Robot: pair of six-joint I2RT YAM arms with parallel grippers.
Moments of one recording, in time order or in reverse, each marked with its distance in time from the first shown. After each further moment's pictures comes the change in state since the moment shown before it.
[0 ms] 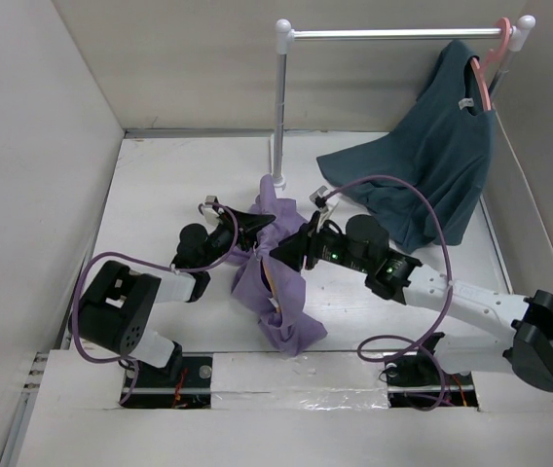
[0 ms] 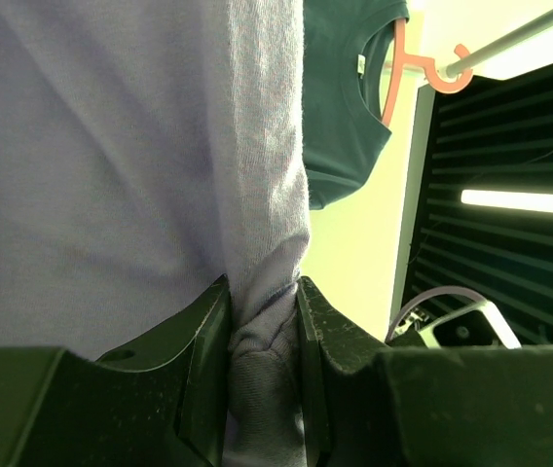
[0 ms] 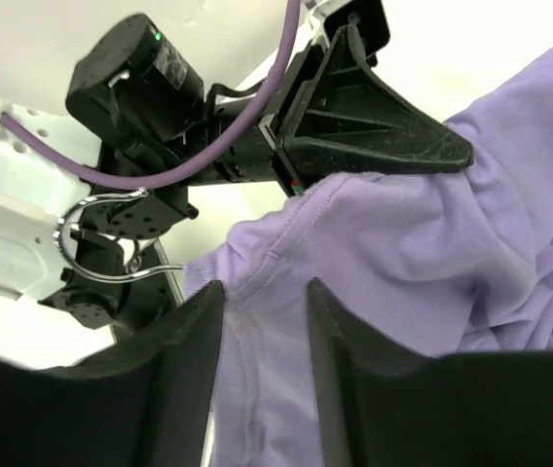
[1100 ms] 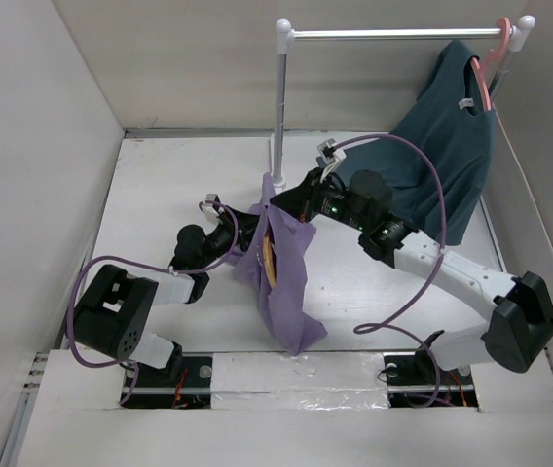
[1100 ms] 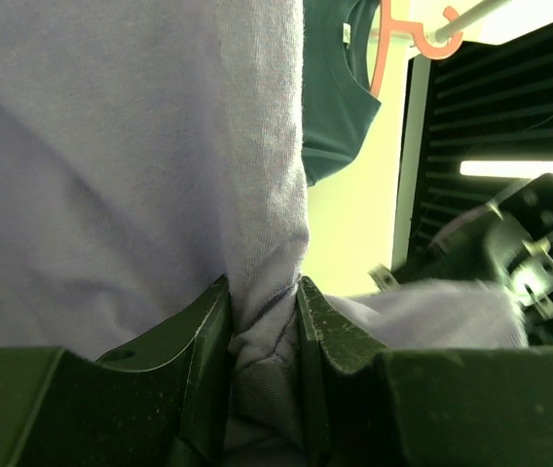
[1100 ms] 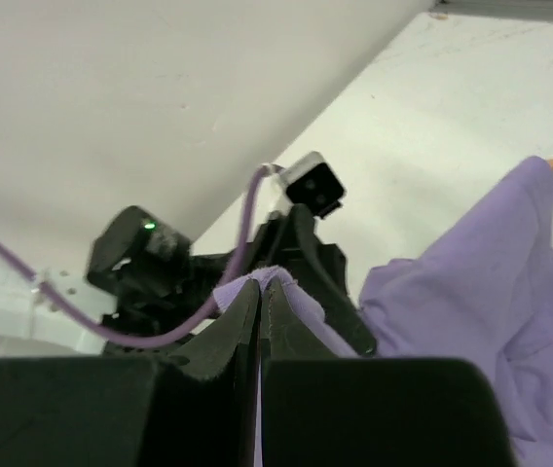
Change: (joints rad) left arm 0.000 -0.030 -0.007 0.024 0.042 0.015; right arm -0.172 0.154 0.269 0.007 -0.071 0.093
